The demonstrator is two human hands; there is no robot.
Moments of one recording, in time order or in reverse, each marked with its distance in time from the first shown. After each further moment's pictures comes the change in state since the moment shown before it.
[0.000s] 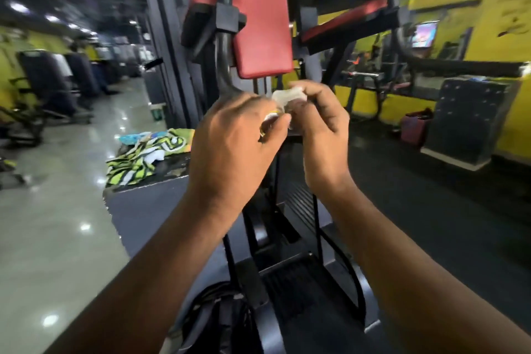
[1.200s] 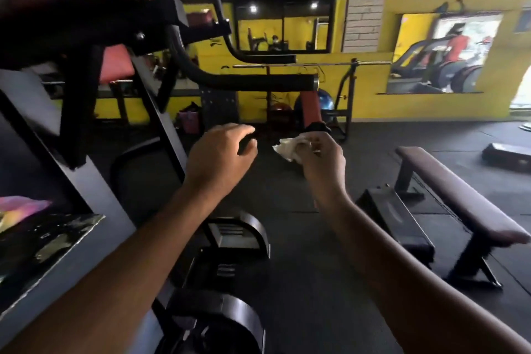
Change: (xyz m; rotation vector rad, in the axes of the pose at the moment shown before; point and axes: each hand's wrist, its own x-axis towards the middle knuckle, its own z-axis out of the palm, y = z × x) left_hand -0.034 -0.281 -0.002 -0.899 -0.406 0.401; right_hand -0.146 0.036 0.233 -1.153 1.013 0.165
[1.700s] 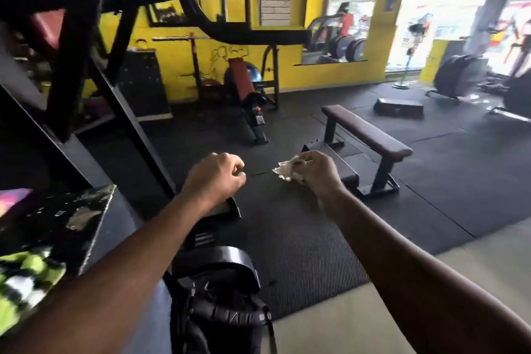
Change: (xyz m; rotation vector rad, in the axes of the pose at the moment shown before) left_hand -0.150 -0.133 -0.076 -0.137 -0.579 0.019; right_hand -0.218 -0.013 0.073 -0.209 0.135 0.404
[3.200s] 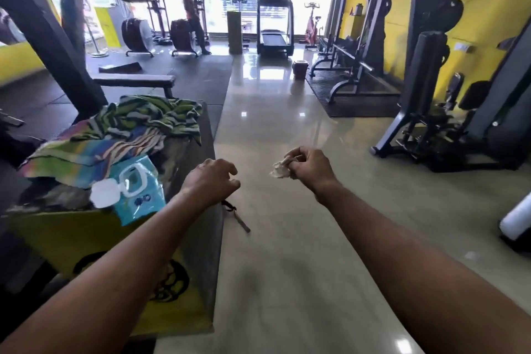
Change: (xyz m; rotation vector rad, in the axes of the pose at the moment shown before) left_hand -0.518 -0.759 -0.385 -0.306 -0.561 1.174; right_hand -0.901 -0.215 0.788 -0.275 1.170 0.349
